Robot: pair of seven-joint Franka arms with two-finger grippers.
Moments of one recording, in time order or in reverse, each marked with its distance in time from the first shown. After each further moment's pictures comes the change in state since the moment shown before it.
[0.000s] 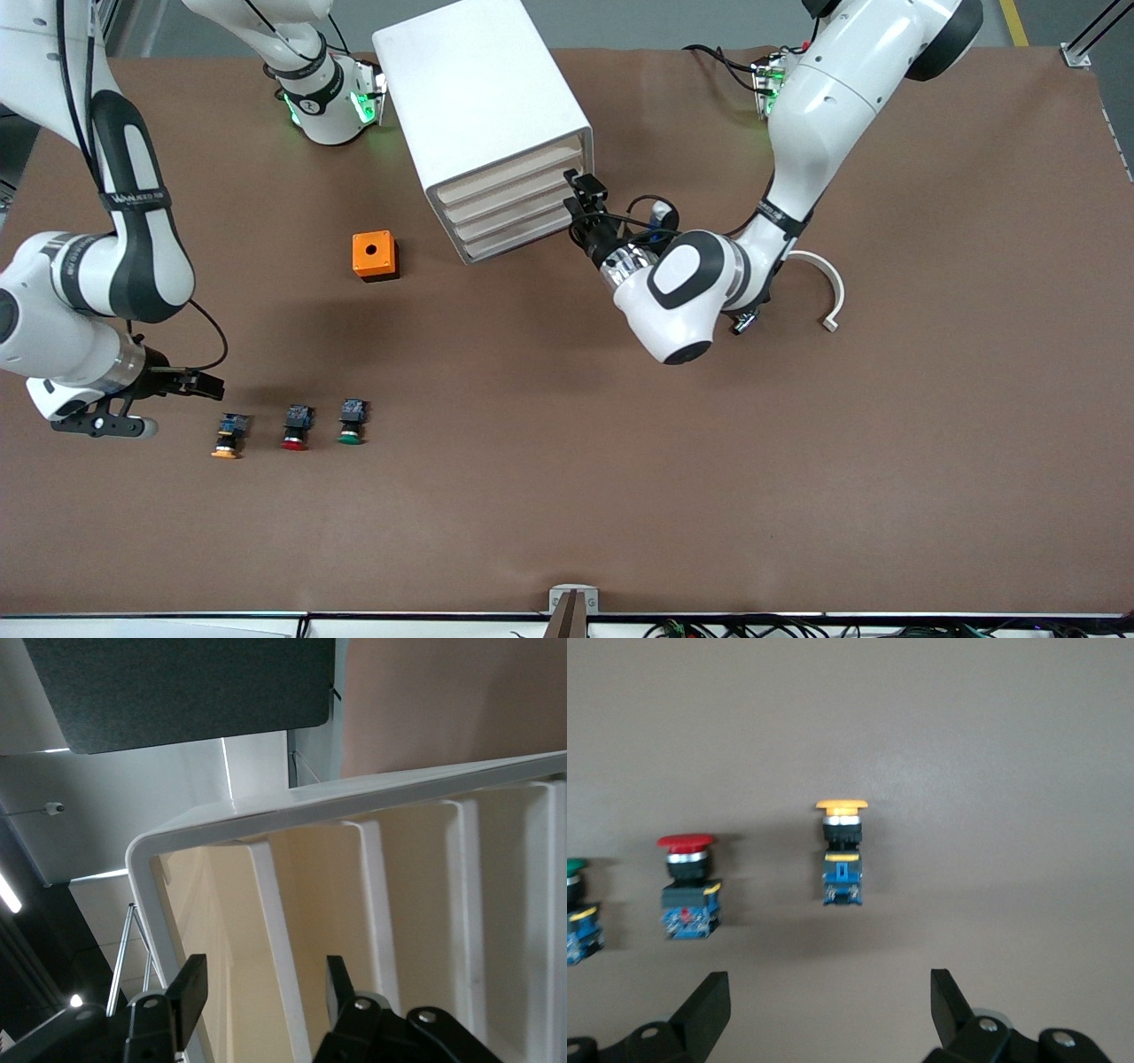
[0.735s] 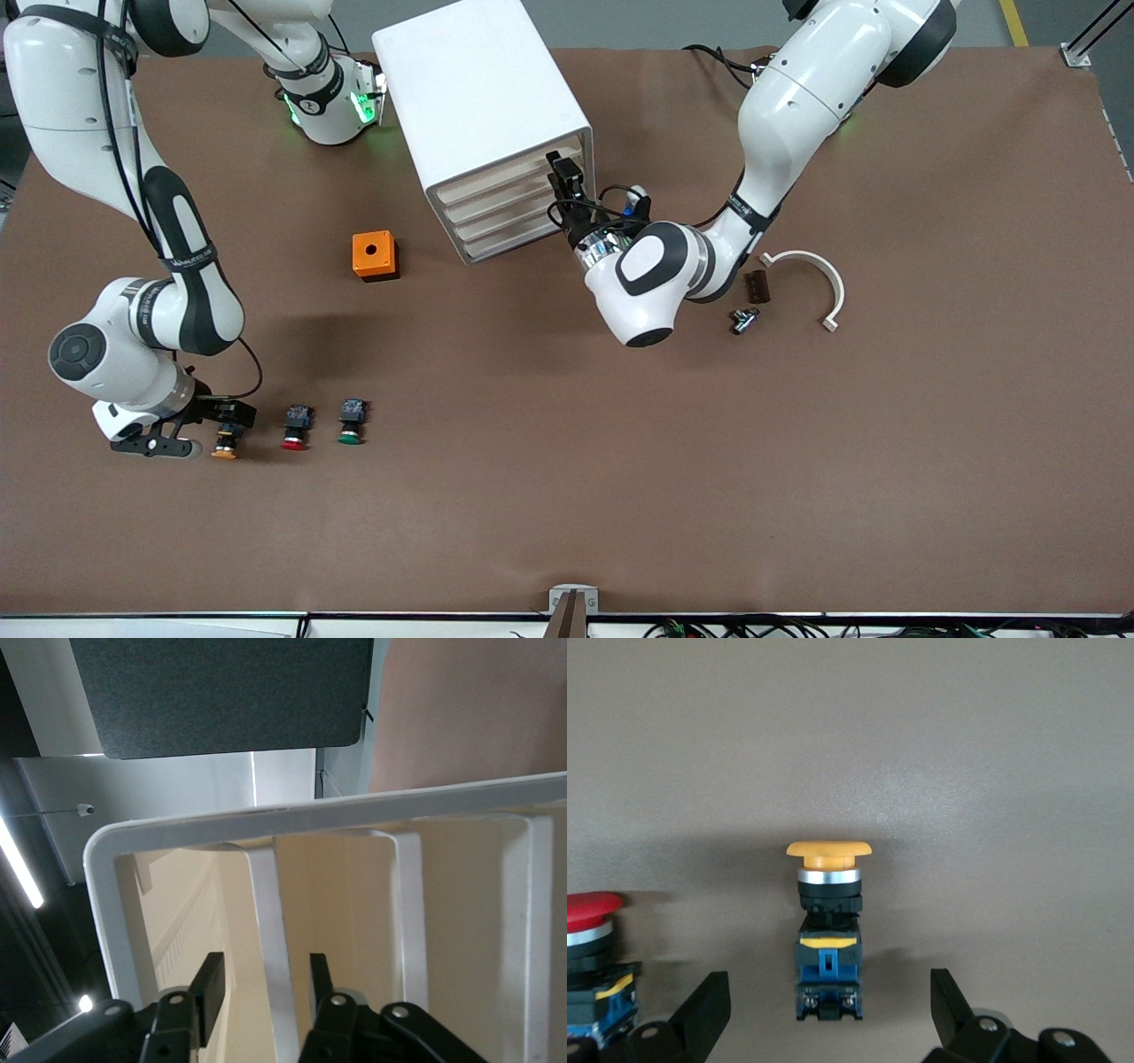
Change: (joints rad) left arm -0.060 0.040 0.000 -0.002 -0.035 -0.015 -0.049; right arm -0.006 0.198 0.004 0.016 0.000 0.241 0.000
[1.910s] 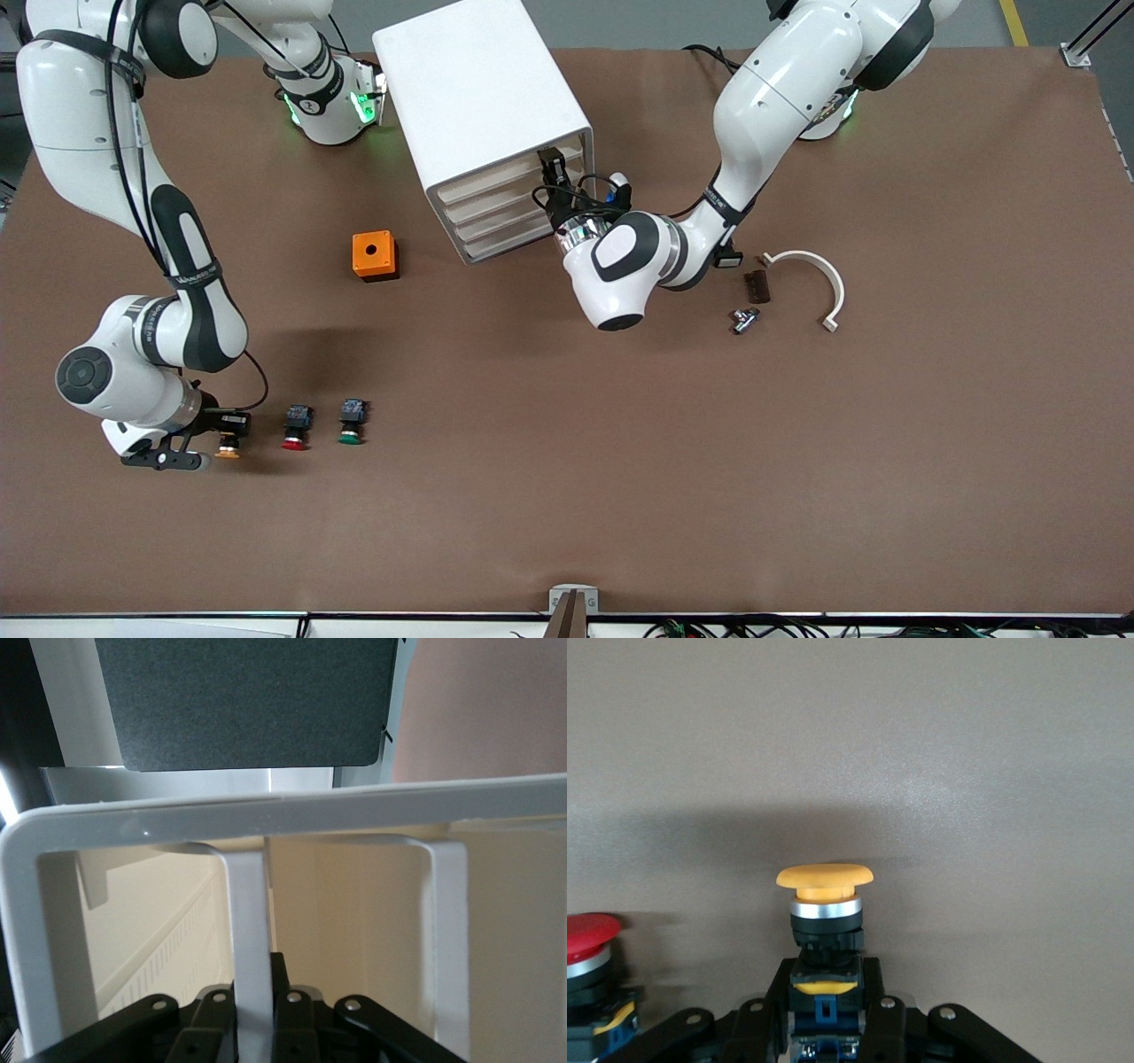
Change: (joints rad) left arm -0.056 0.030 0.001 -0.001 -0.022 -0.009 -0.029; right arm 0.000 0.064 0.009 0.130 0.006 -0.127 0.000
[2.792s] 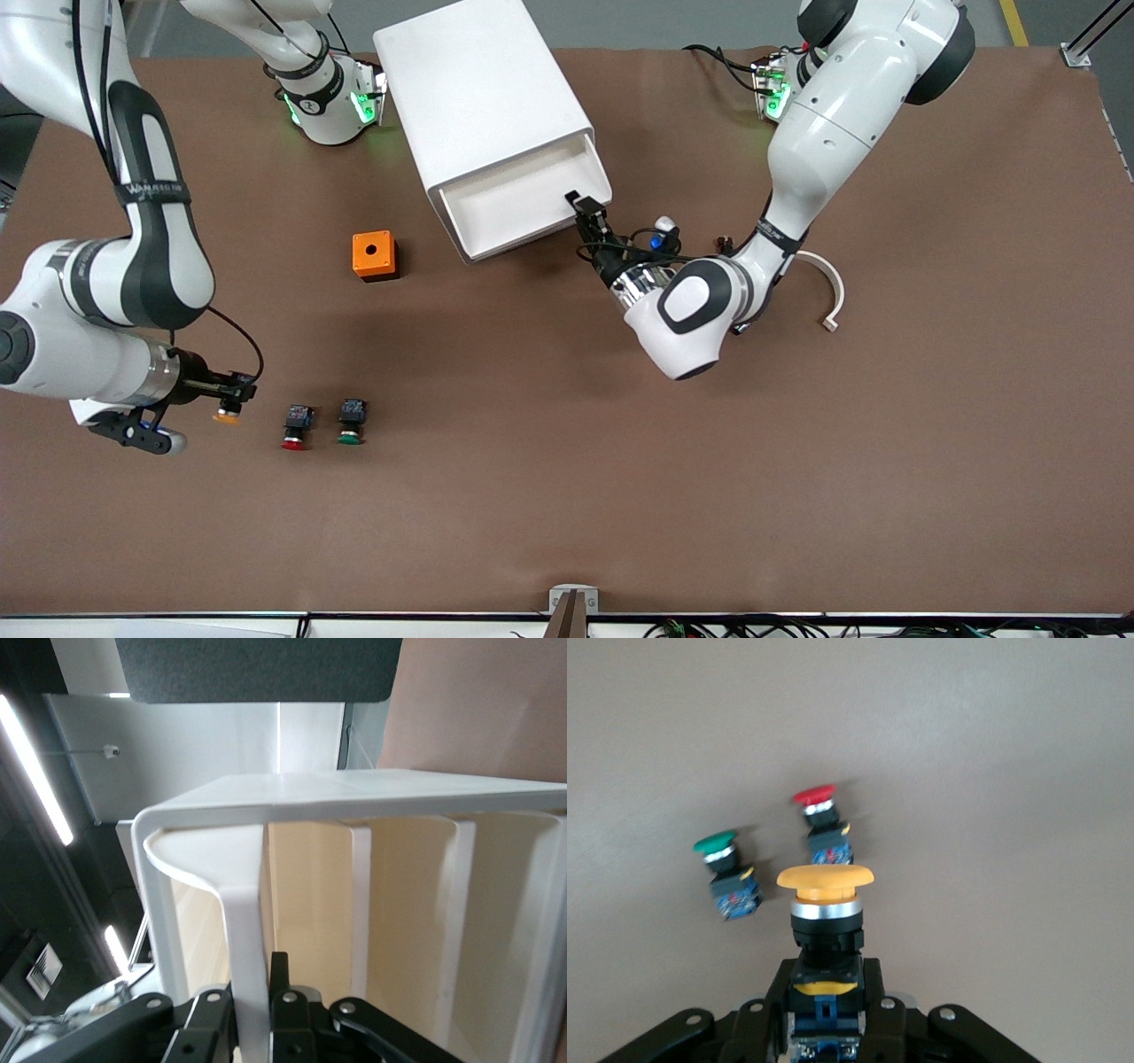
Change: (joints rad) left arm 0.195 0.024 0.005 0.018 -0.016 -0.014 -0.006; right arm 0.121 -0.298 0.010 0.029 0.088 -0.478 0.351
